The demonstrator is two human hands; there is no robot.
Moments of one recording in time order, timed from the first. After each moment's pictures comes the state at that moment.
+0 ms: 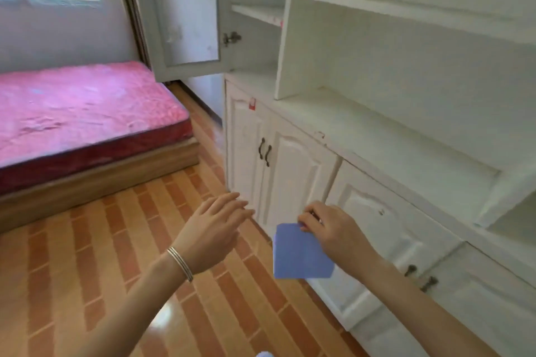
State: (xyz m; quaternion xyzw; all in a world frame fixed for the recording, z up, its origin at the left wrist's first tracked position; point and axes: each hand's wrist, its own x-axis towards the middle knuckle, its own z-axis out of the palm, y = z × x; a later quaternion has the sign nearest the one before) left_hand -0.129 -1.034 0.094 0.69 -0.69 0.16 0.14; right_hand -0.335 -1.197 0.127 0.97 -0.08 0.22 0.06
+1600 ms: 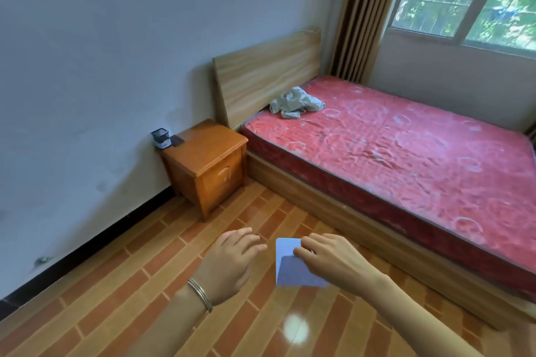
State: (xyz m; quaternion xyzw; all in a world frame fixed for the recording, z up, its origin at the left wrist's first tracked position) left_hand 0.321 -0.601 0.029 0.98 -0.14 0.15 0.04; right_hand 0.441 -0.831 0.062 0.77 0.61 0.17 0.02
